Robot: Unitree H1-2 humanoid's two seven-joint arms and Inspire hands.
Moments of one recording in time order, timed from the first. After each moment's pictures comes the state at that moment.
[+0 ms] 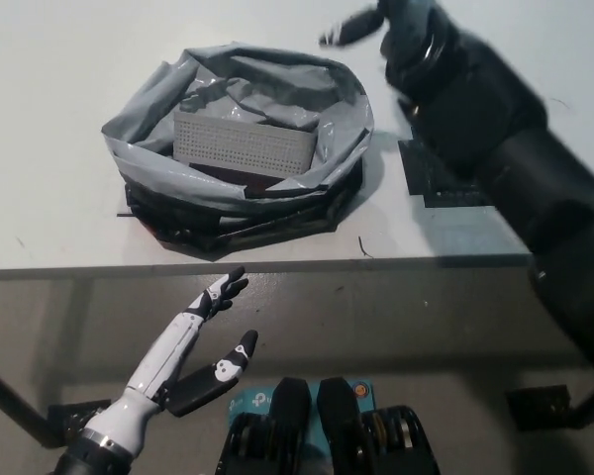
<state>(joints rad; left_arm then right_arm) -0.10 0.23 -0.14 -0.13 0.15 -0.07 -0.22 -1.40 -0.13 0.55 1.02 -0.08 0.38 -0.14</state>
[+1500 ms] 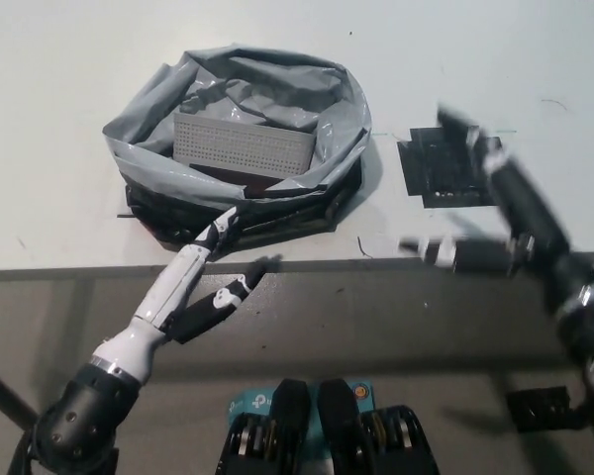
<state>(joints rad) -0.28 0.23 -0.13 -0.05 0.14 -0.06 -0.22 -0.38 -0.33 0.26 -0.26 0.03 0.30 0.02</state>
